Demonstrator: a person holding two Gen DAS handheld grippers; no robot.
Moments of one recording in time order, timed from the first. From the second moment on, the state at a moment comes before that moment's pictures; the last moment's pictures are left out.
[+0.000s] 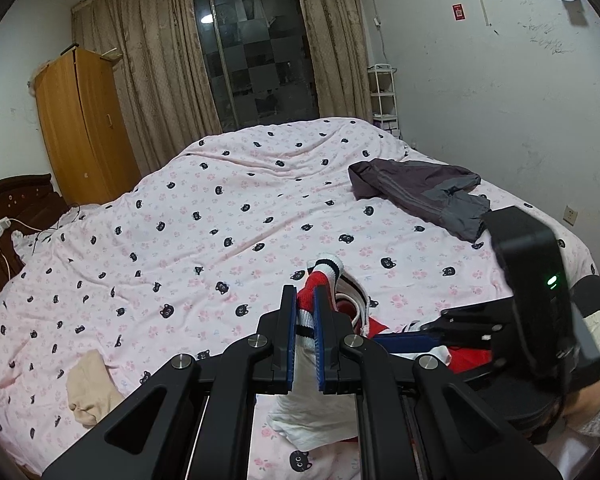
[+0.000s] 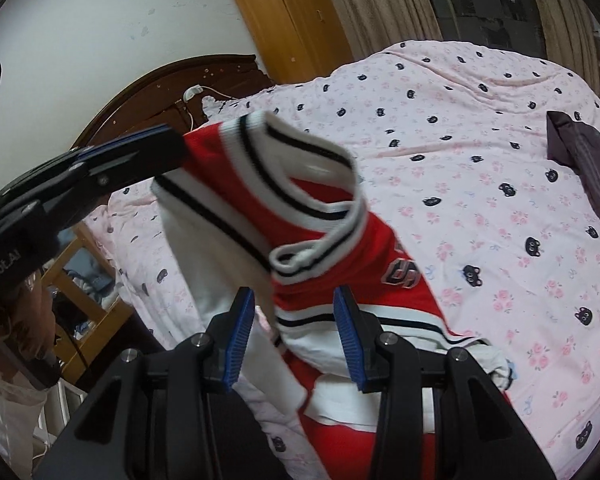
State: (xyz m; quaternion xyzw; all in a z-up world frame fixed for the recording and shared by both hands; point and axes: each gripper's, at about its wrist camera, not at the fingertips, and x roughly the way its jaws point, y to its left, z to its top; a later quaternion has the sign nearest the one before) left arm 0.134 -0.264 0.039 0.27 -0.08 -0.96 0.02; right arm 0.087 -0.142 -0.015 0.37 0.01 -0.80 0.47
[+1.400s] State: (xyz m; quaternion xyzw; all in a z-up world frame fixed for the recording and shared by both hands) left arm 0.148 -0.266 0.058 0.23 -0.08 -0.97 0.04; right arm 0.058 -0.042 0.065 0.26 0.08 -0.87 0.42
